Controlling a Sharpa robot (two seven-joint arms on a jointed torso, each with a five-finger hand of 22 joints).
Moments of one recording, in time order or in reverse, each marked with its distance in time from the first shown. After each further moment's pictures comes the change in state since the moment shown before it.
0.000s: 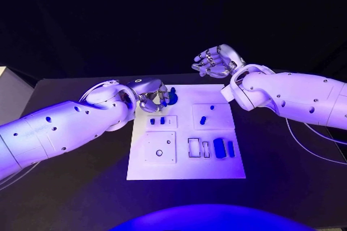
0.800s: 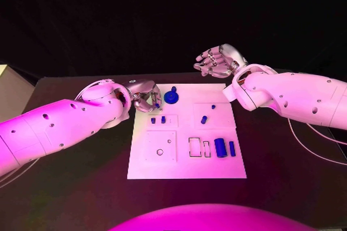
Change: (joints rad) left arm 0.000 -0.013 0.000 -0.046 0.016 0.073 -0.037; left_hand -0.010 -0.001 -0.008 0.003 -0.001 0.007 0.000 -0.005 0.007 0.016 -0.006 -0.015 0.000 0.000 0.000 0.000 -0.011 0.000 0.000 0.000 -0.004 -0.012; right arm 0.000 -0.003 0.000 0.003 0.000 0.001 0.001; right_hand 0.000 0.000 0.000 0.000 0.000 0.000 -0.001 0.000 0.000 0.000 0.000 0.000 -0.003 0.000 0.000 0.000 -0.001 0.000 0.000 0.000 0.000 -0.003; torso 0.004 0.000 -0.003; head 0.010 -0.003
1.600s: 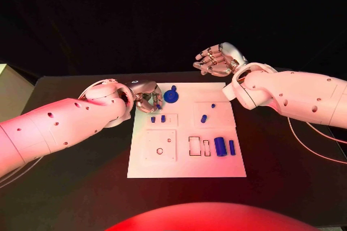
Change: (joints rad) left arm 0.000 0.026 -0.011 -0.023 0.000 0.025 -0.008; left_hand -0.001 -0.001 0.000 0.000 -0.002 0.000 0.000 -0.003 -0.001 0.000 0.001 0.000 0.000 0.000 0.000 0.000 0.001 0.000 0.000 0.000 0.000 0.000; right arm 0.000 0.001 0.000 0.001 0.000 0.000 0.001; right_hand 0.000 0.000 0.000 0.000 0.000 0.000 0.000 0.000 0.000 0.000 0.000 0.000 -0.003 0.000 0.000 -0.004 -0.001 0.000 -0.004 0.004 0.000 -0.003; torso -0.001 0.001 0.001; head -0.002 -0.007
